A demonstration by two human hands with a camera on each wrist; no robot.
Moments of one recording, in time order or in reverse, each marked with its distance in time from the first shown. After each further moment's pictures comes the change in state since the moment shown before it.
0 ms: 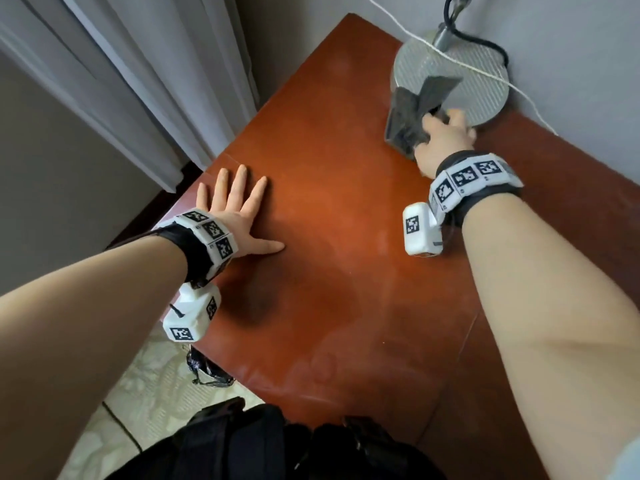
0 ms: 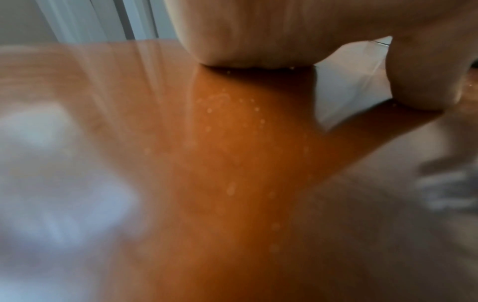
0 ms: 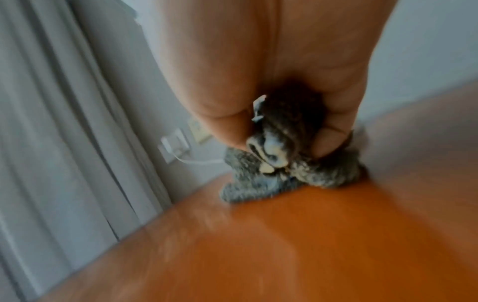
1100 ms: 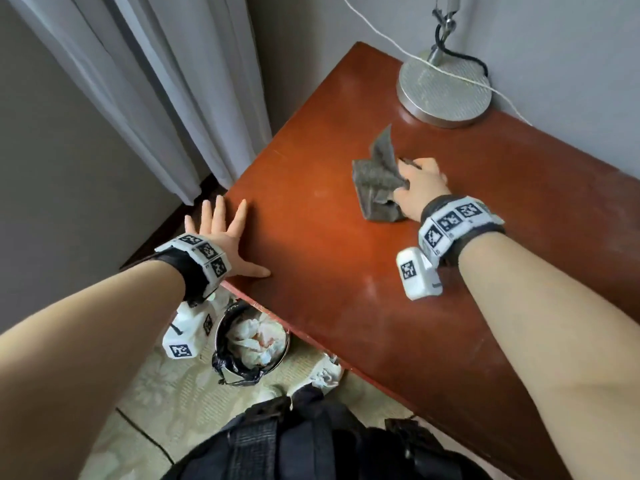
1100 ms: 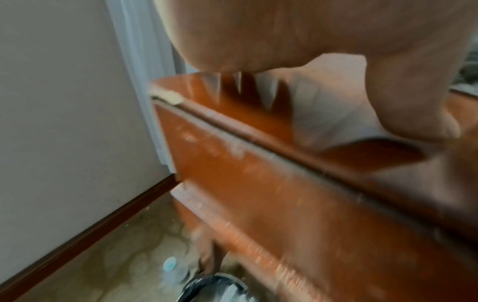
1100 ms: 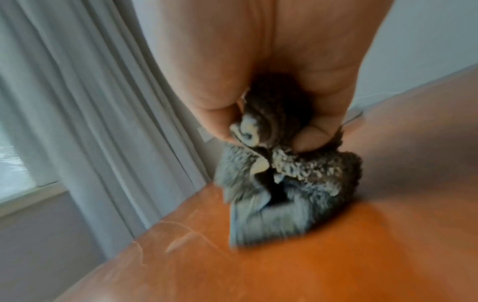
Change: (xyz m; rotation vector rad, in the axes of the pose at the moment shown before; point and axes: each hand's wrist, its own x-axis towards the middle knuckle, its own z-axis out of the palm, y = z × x) left_hand -0.079 -0.074 0.048 -0.052 0.048 -0.060; right_hand -0.130 -0.036 0.027 0.101 -0.061 -0.069
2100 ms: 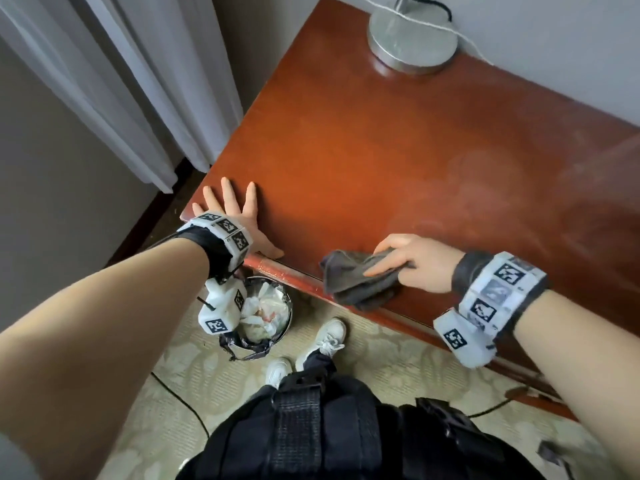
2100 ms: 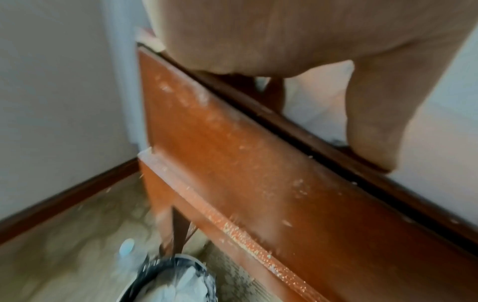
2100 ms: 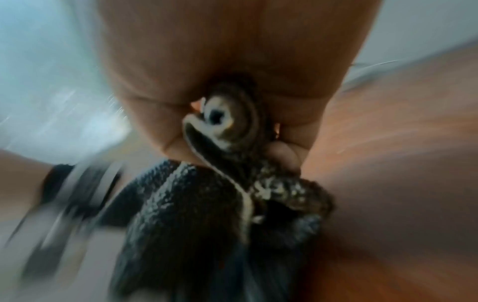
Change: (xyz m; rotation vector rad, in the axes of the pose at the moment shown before) left_hand -0.027 0.009 0.018 0.019 -0.090 0.017; right_hand -0.166 0.015 0.045 0.009 -0.486 -0.342
